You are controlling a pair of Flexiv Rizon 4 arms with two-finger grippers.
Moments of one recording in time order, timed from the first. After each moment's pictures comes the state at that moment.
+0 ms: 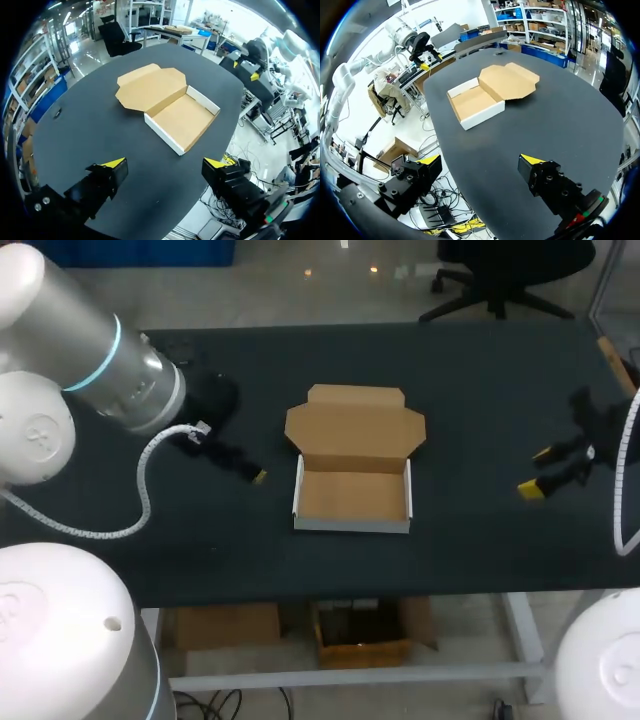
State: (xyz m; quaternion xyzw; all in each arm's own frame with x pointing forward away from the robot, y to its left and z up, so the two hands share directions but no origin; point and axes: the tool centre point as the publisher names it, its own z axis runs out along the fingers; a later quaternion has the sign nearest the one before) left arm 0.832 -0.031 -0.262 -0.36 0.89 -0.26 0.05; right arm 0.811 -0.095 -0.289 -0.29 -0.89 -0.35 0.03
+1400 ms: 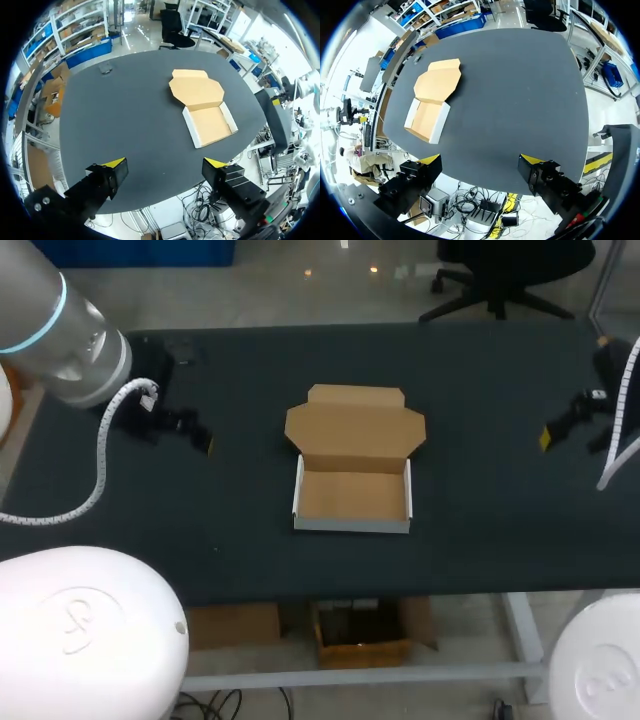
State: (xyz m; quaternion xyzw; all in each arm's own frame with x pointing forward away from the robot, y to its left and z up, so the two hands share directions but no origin) left arm 0.814 0.043 -0.202 -0.58 0.78 -0.20 0.06; right arm 0.833 -0.145 -0.249 -0.63 -0.75 -0.20 0.05
